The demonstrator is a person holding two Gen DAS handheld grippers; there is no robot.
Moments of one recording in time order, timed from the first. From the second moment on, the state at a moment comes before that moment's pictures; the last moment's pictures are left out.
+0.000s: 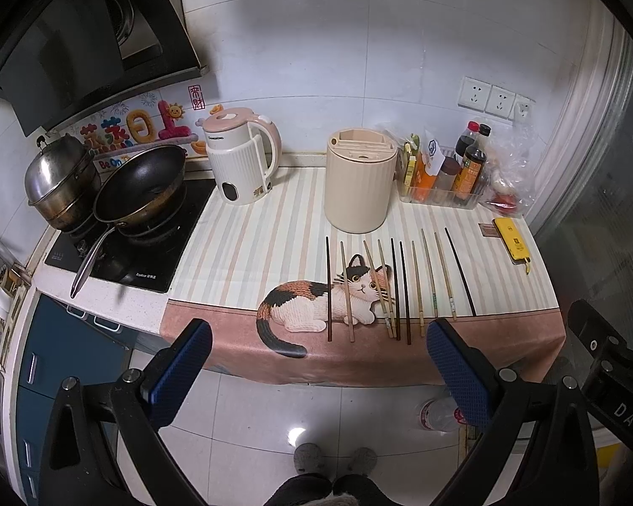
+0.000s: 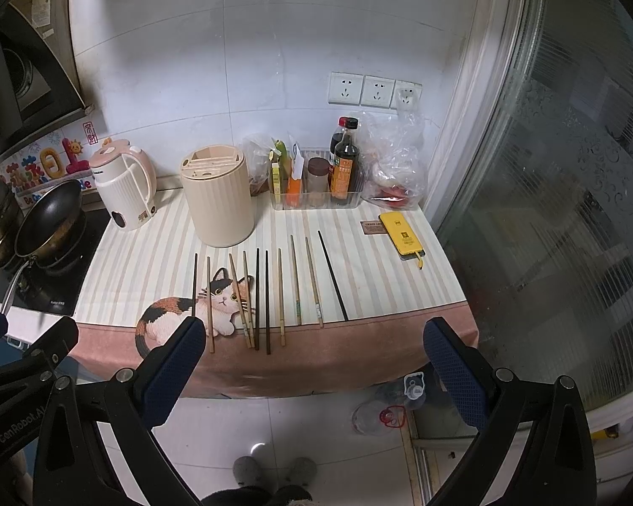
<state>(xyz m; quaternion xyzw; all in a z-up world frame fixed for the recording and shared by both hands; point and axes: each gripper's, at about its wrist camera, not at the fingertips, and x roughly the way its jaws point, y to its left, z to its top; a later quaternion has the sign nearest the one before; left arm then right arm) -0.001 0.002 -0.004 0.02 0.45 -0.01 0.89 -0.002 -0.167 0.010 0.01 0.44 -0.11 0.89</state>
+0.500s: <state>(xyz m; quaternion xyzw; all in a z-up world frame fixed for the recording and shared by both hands) 0.001 -0.003 -0.004 0.01 0.45 -0.01 0.89 -0.002 -0.165 0.011 0.01 0.44 -0.11 0.89</state>
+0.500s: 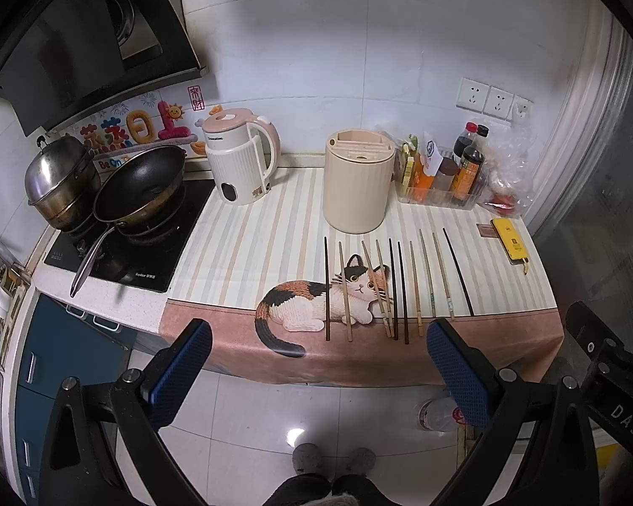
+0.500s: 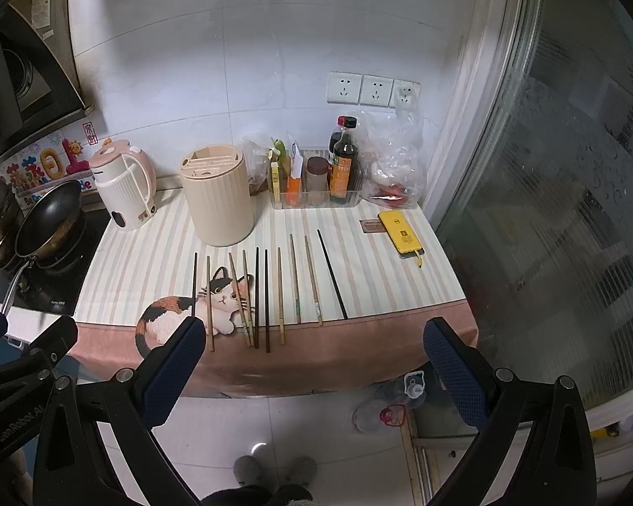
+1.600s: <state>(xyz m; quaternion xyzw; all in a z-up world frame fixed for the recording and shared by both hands) 0.136 -0.002 -0.143 0.04 0.51 0.08 0.86 0.099 -0.222 -0.144 0.07 0.53 -0.07 0.84</state>
